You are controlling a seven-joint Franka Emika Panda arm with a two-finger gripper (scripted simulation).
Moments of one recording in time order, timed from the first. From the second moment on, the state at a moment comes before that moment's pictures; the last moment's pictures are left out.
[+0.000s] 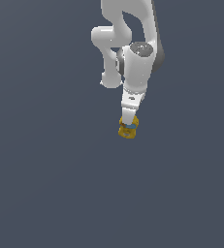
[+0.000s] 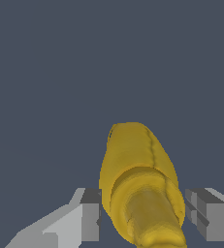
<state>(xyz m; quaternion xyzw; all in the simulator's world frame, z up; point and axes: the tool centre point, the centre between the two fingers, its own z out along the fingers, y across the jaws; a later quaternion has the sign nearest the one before) -0.101 0.089 0.171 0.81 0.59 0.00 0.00</state>
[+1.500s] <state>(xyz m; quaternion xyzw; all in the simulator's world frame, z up) -0.064 0.126 0.353 0.81 0.59 0.00 0.00</state>
